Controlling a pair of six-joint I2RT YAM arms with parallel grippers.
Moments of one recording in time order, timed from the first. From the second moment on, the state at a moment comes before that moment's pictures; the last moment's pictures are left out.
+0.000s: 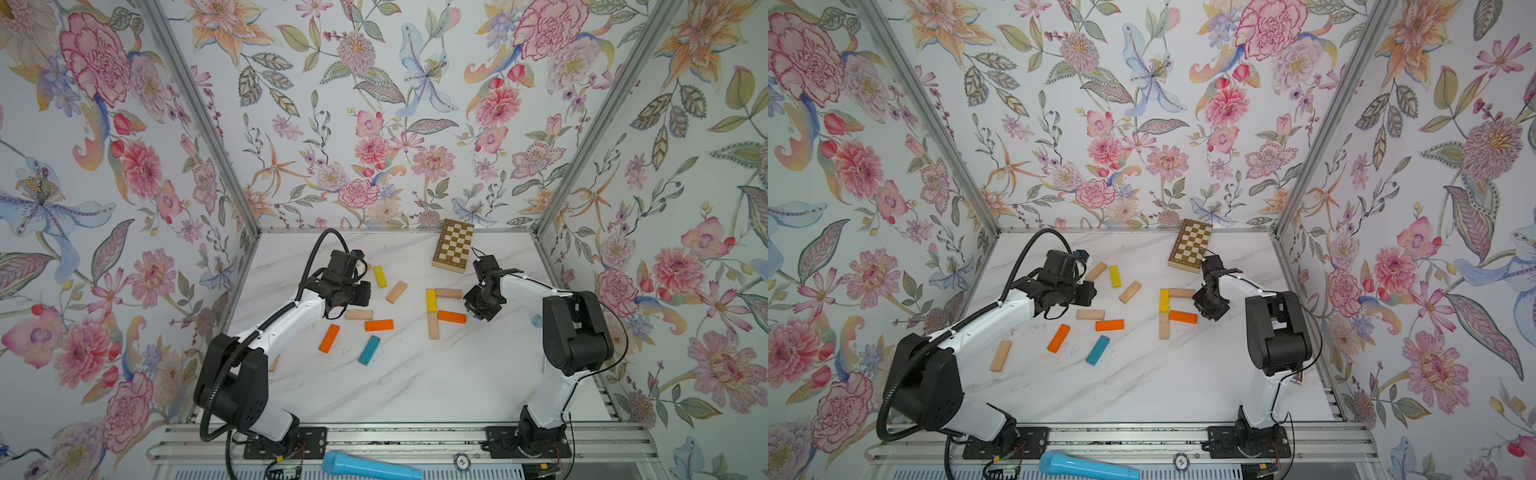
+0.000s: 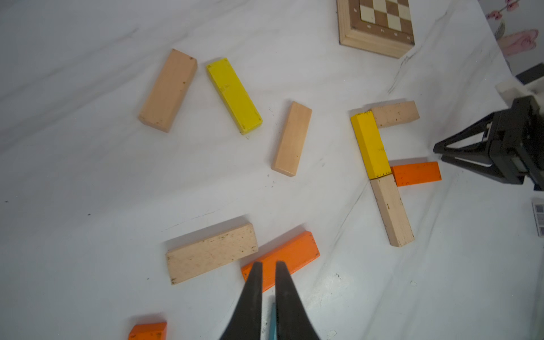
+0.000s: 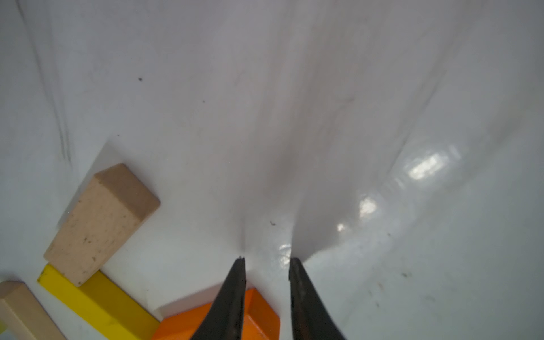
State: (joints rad) left arm -0.49 1.56 1.14 -0.48 0.13 -0.24; right arm 0.21 1.84 1.18 -0.66 -0.04 0.97
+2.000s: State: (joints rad) left arm -0.73 2.18 1.52 -0.39 0.32 -0.42; right arm 0.12 1.68 0.89 -0.37 -0.25 0.63
